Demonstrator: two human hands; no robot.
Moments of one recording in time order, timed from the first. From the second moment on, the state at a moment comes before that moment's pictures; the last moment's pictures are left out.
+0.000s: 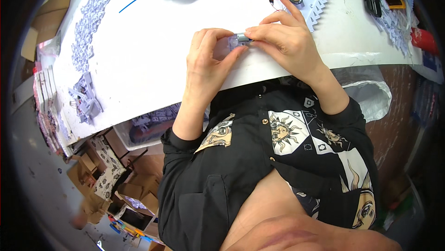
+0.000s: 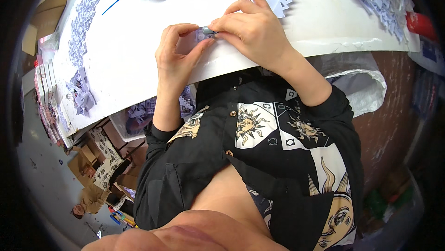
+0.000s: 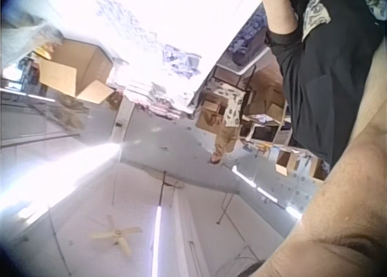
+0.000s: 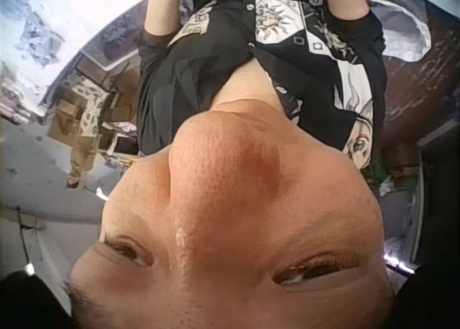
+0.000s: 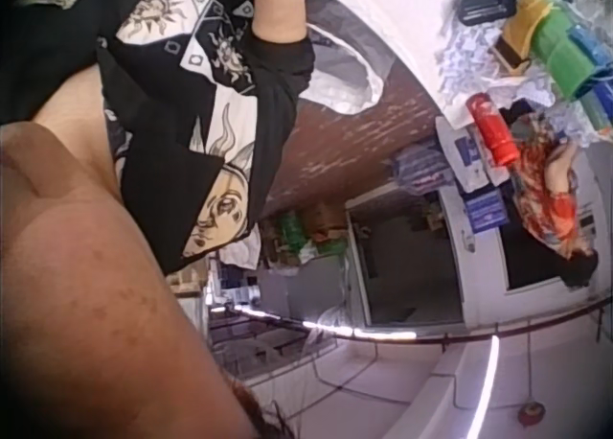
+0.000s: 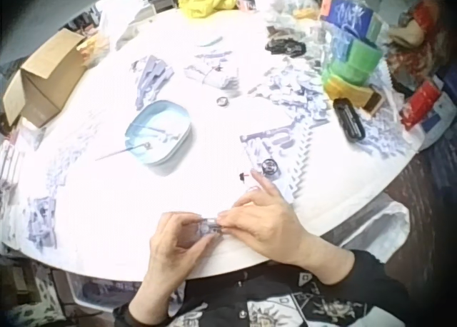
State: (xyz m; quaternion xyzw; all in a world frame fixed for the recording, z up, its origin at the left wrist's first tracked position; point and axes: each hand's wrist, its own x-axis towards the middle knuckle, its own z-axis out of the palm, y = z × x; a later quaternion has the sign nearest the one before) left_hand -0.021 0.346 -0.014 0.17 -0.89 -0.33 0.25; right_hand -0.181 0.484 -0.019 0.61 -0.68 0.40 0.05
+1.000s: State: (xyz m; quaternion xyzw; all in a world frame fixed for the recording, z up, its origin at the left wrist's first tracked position) left_hand -0.072 0.174 0.025 0.31 -0.88 -0.26 0.22; right_hand -0.164 0.481 -0.025 0.60 -0.71 0.34 0.14
